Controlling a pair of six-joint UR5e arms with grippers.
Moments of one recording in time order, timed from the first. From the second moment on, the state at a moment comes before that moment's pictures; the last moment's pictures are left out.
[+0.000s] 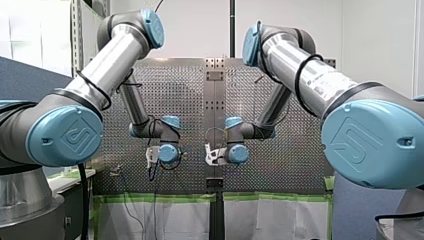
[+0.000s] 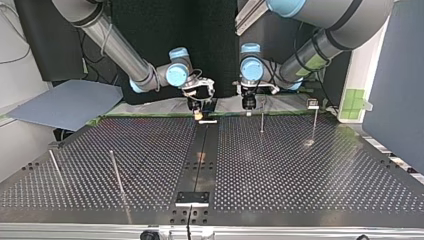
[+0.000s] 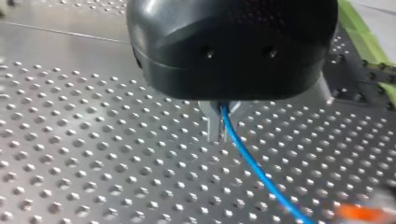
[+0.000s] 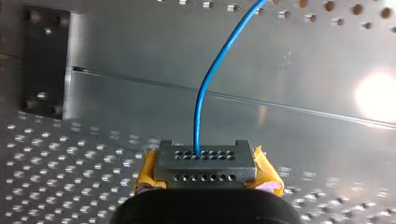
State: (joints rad) left arm -0.32 -2.28 -1.85 -2.29 -1.90 -1.65; right arm 2.24 -0.62 1.35 -0.54 1.62 1.46
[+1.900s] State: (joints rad) left arm -0.42 -1.92 -1.76 -2.52 -1.96 -1.65; right arm 2.20 -1.03 1.40 -0.48 1.63 1.52
